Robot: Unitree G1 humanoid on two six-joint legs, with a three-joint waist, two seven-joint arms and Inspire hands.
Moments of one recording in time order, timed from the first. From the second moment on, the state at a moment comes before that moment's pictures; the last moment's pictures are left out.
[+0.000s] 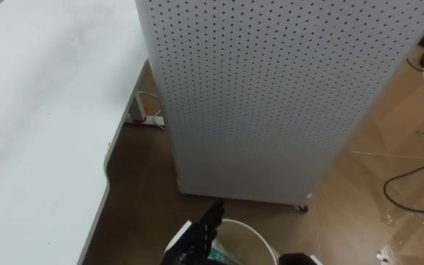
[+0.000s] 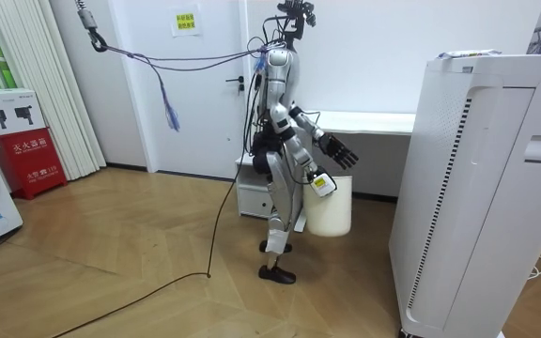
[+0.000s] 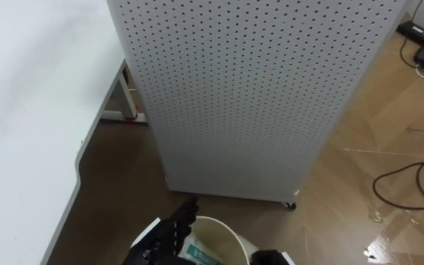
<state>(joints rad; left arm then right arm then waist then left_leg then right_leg) -0.04 0.14 -0.37 0.46 -0.22 -0.16 -0.18 -0.14 -0.20 0.27 0.92 0.27 -0.11 0.05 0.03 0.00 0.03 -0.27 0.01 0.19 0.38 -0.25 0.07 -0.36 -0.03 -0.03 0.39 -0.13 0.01</state>
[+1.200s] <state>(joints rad) 0.08 0.20 -0.23 -0.05 -0.11 -0.25 0.15 0.06 -0.25 0.21 0.72 0.28 -0.13 0.05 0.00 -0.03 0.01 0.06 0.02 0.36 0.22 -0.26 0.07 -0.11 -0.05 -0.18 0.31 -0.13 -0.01</state>
